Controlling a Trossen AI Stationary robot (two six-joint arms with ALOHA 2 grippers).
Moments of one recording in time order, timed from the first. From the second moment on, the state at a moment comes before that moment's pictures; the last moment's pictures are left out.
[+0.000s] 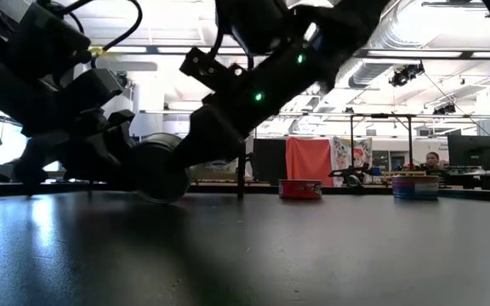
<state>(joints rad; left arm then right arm) -0.25 1.42 0.21 0.60 -0.40 0.23 0.14 2.11 1.29 0.20 0.26 -0.22</state>
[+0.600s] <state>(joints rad) -0.25 1.42 0.21 0.59 -0.39 0.11 0.12 2.08 1.66 -0.39 0.72 -0.59</state>
